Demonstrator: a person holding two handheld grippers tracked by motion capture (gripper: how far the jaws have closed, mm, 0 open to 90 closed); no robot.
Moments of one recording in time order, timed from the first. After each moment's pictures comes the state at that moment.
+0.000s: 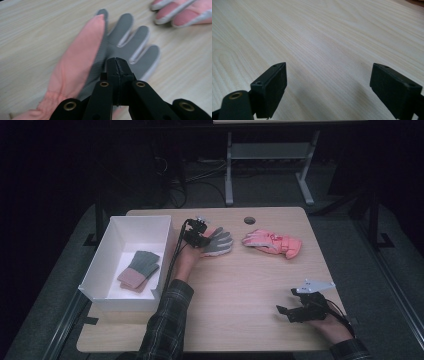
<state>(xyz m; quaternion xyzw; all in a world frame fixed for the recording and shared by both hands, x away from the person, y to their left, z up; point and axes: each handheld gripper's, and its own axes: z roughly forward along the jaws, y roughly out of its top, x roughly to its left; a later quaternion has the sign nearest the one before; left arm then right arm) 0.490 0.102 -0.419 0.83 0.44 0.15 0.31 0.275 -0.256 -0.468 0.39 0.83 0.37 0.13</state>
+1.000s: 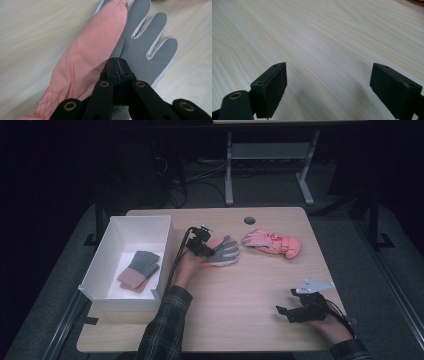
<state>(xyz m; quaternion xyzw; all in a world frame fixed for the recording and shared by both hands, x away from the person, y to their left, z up) 0.467 0.091 -0.433 0.86 0.42 0.07 0.29 0.275 -0.256 -0.468 0.38 0.84 0.37 0.13</state>
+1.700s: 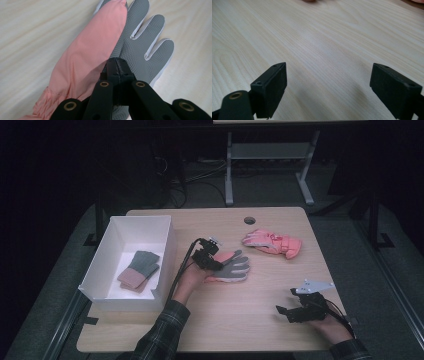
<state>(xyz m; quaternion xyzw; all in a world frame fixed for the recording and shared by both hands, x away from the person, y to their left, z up) 0.418 0.071 -0.429 0.89 0.36 0.03 0.29 0.274 -0.255 -0.467 0.38 0.83 0.37 0.13</state>
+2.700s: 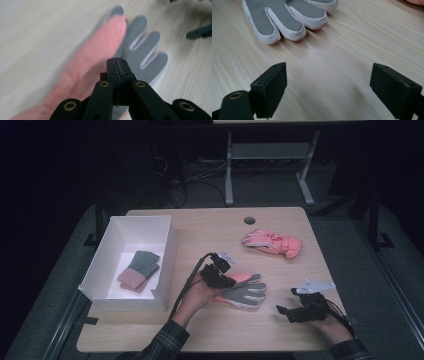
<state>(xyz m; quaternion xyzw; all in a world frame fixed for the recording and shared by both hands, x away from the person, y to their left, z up) 0.360 0.054 -0.403 0.89 0.31 0.02 0.33 0.273 -0.255 -0.466 0.38 0.83 0.38 0.14</state>
